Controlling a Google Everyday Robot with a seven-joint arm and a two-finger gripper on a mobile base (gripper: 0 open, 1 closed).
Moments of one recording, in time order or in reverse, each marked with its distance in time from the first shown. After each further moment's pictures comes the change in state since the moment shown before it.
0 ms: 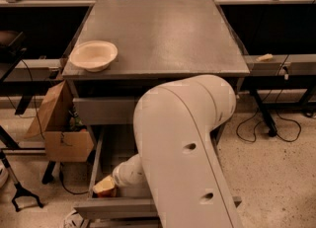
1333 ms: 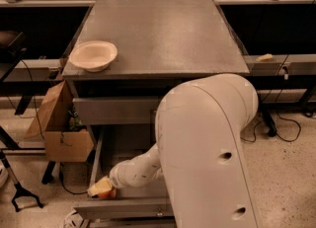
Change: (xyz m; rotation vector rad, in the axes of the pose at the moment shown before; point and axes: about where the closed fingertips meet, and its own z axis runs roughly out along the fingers) arm -0.013 0.033 -0.032 -0.064 -0.055 -0.074
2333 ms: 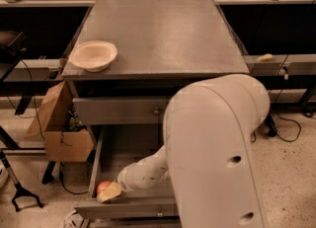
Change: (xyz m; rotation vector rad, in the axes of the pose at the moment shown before) arm 0.031 -0.017 -0.018 0.009 0.065 -0.053
